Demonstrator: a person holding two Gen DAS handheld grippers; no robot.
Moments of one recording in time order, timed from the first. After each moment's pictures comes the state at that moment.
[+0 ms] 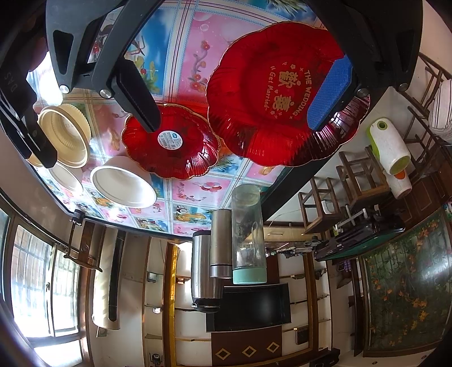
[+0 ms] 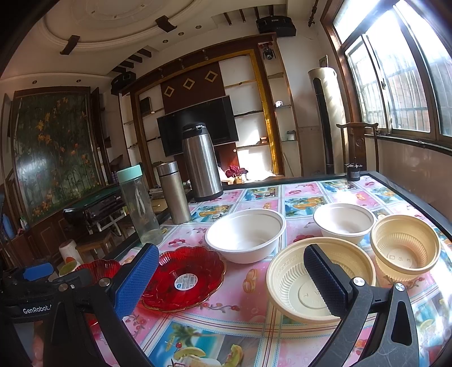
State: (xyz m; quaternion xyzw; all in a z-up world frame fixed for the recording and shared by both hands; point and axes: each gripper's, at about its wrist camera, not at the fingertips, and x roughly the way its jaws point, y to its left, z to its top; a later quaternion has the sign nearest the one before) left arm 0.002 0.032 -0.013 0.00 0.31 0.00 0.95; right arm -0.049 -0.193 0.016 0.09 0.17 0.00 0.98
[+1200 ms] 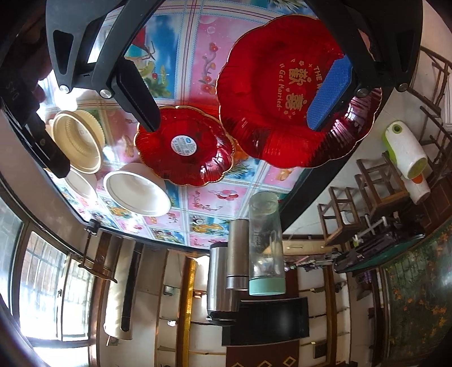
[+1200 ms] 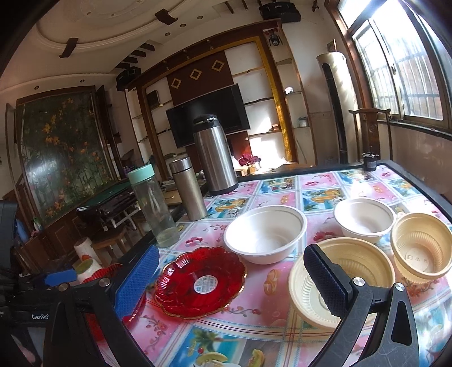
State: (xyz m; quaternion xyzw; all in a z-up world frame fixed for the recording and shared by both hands) left arm 0.029 0.037 0.000 -0.01 0.36 -0.07 0.93; right arm -0.019 -0.189 0.037 0.12 0.22 0.05 0.97
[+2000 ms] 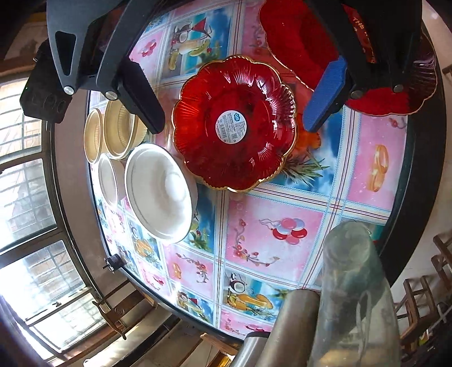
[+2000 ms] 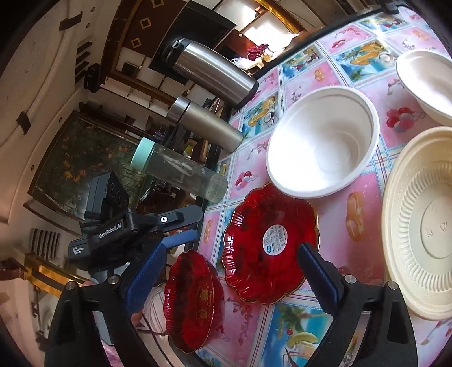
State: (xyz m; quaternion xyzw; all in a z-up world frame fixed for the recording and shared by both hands) left arm 0.216 0.015 -0.028 -0.11 0.62 -0.22 0.74; right arm 0.088 -0.215 -0.020 0.38 0.44 0.19 0.79
